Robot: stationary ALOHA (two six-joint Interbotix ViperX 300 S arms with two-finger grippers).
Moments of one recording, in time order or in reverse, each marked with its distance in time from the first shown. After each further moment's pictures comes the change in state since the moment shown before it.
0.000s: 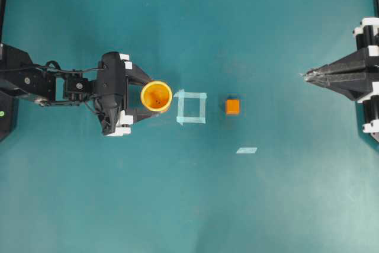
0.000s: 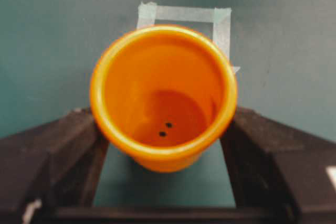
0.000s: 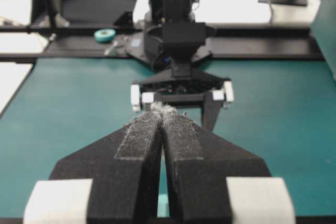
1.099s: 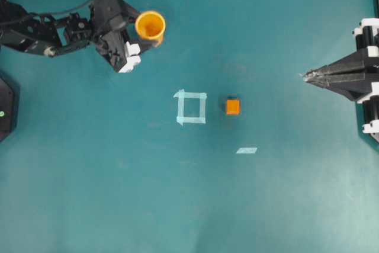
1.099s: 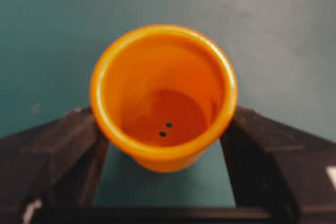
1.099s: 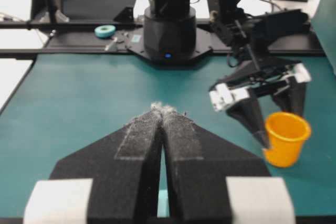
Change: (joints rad) left arm 0.377 0.009 -0.097 0.002 0.127 0.003; right arm 0.000 0.000 0.000 0.000 0.012 0.002
